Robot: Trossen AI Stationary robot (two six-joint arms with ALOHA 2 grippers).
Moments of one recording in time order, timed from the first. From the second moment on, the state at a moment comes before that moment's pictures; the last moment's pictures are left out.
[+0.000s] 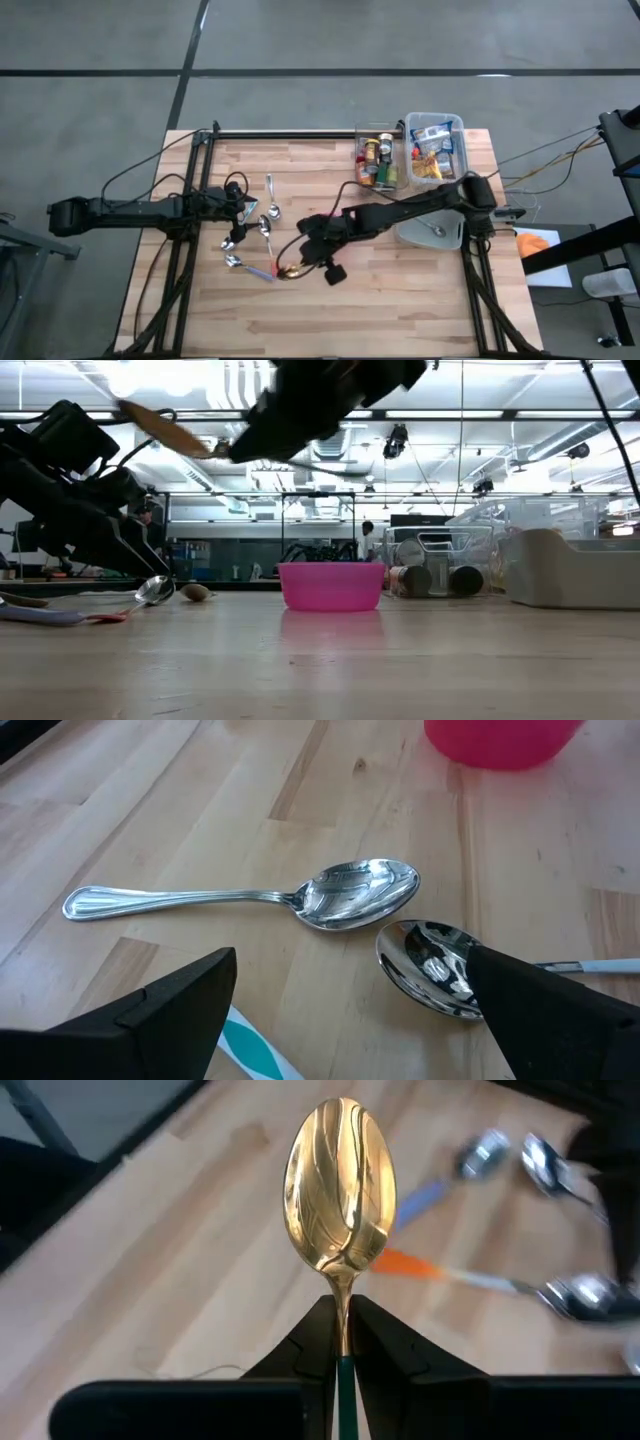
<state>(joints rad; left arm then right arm) 0.25 0.64 0.00 0.02 0.00 0.05 0.16 1.98 1.51 -0.29 -0.25 -0.24</state>
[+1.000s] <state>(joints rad) 0.25 0.65 0.00 0.02 0.00 0.05 0.17 1.13 0.95 -0.79 0.13 0.34</state>
